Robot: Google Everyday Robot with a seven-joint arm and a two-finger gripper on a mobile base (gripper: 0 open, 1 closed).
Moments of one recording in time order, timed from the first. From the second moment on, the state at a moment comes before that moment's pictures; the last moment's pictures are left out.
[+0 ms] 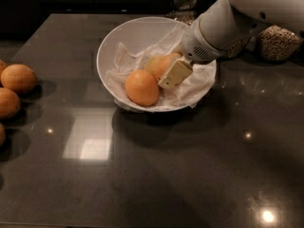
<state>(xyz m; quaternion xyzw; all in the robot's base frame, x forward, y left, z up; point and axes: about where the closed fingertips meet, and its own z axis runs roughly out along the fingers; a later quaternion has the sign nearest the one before) 0.569 -0.068 0.917 -0.55 0.77 0.08 0.32</state>
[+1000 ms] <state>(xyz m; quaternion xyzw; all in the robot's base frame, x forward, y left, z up) 0.572 -0.083 0.992 -0.57 0.72 0.08 0.39</state>
